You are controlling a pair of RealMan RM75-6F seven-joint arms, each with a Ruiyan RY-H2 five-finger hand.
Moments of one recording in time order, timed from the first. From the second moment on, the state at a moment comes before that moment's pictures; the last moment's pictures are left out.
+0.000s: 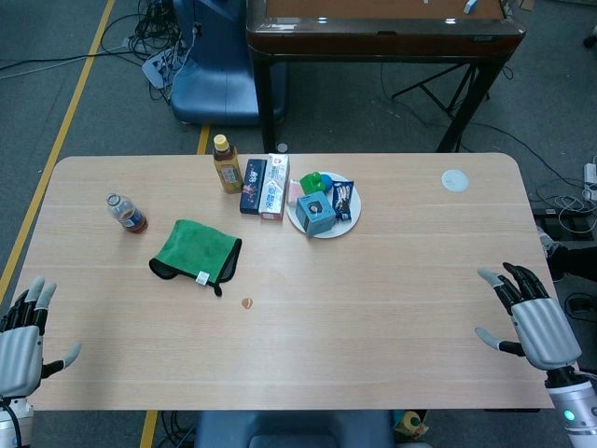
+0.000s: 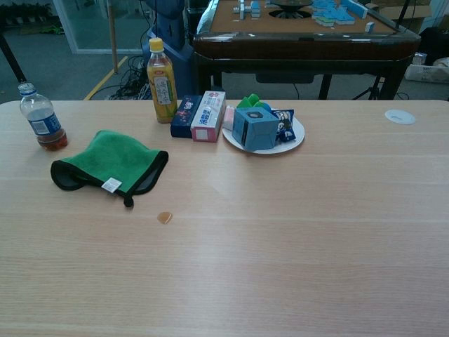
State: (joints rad) left arm -0.02 -1.18 -0.08 -1.83 1.40 1.58 0.28; right arm 0.13 -1.05 0.01 -1.63 -1.63 1.47 0.01
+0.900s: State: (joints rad) left arm -0.21 -1.17 -0.14 -1.73 1.40 1.30 0.10; right arm 0.12 -1.00 0.05 -1.71 -1.63 1.52 -0.09
